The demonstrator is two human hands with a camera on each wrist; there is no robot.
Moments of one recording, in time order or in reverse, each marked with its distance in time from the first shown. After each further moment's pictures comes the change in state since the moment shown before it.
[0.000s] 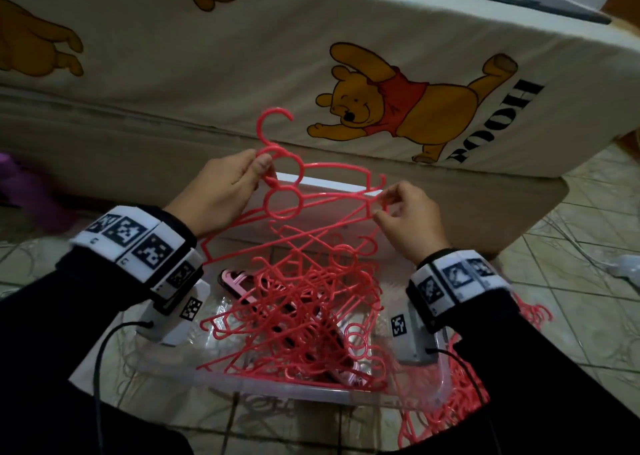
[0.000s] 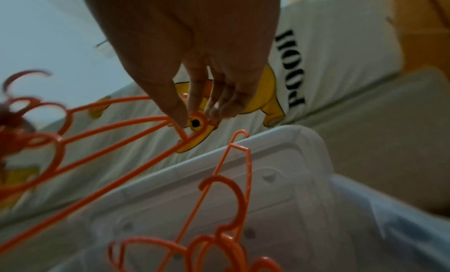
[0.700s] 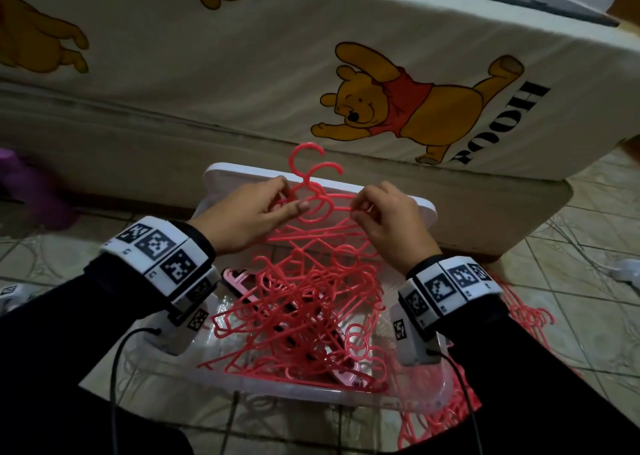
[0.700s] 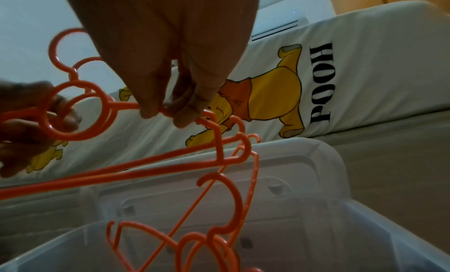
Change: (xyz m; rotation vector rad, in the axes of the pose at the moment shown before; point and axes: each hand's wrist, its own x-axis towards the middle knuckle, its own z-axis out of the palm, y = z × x) left_hand -0.007 0.004 0.023 0.092 -0.271 0.030; right_hand -0.011 -0.016 0.007 -0.018 -0.062 -0.435
